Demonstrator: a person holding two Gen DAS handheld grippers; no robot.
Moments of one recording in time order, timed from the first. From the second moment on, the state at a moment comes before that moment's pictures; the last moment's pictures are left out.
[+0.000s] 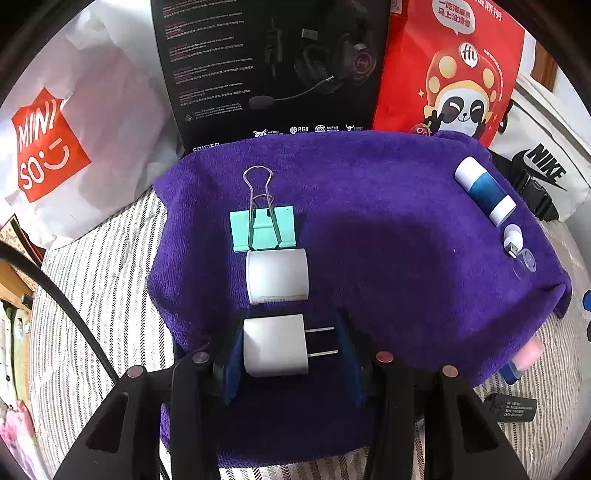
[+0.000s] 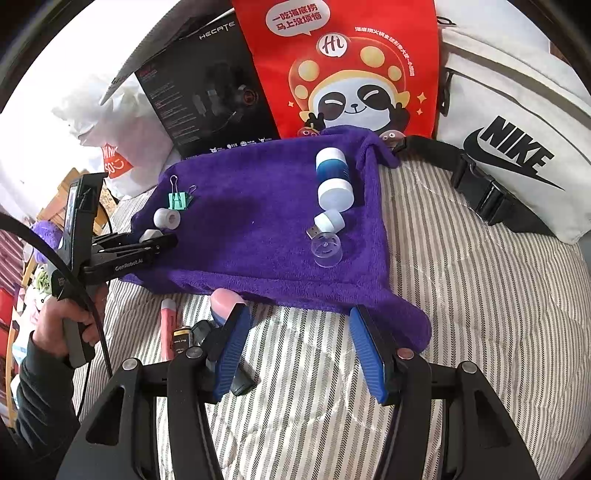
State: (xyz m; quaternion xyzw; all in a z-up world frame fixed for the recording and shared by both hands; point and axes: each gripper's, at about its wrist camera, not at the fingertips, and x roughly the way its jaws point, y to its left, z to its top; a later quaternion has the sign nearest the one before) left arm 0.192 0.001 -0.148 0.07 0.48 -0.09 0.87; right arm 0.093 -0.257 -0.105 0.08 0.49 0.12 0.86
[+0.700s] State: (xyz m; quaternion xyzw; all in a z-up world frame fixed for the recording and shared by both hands) left arm 0.129 0.003 -0.106 0.04 0.47 -0.10 0.87; right arm 0.065 -0.257 -0.100 0.09 0.48 0.12 0.86
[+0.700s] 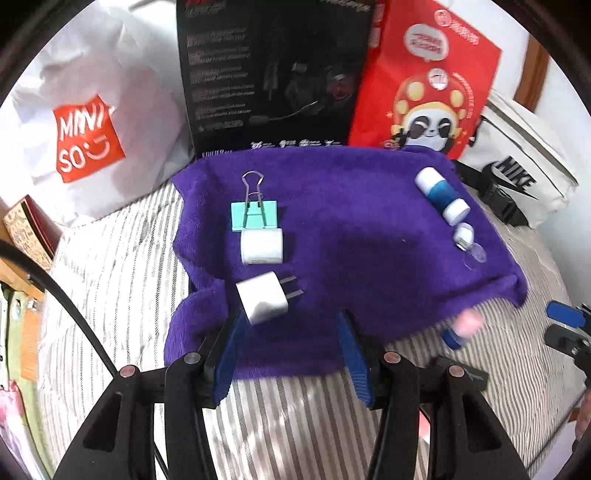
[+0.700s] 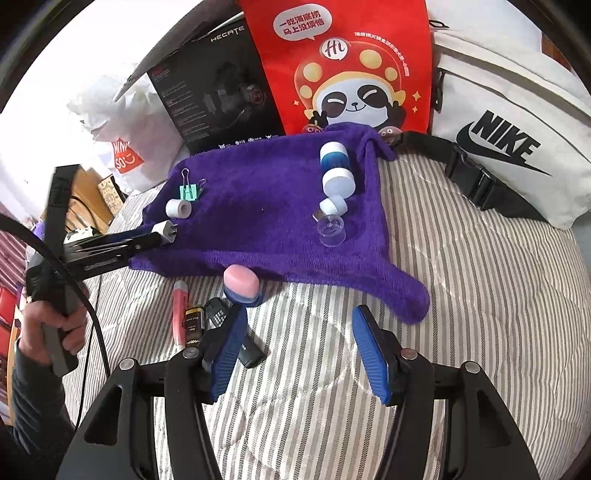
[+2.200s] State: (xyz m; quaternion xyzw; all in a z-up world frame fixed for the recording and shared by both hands) left arm 0.074 -0.030 -0.151 0.06 0.52 -0.09 0.85; right arm 0.042 -0.244 -0.114 0.08 0.51 0.14 0.85
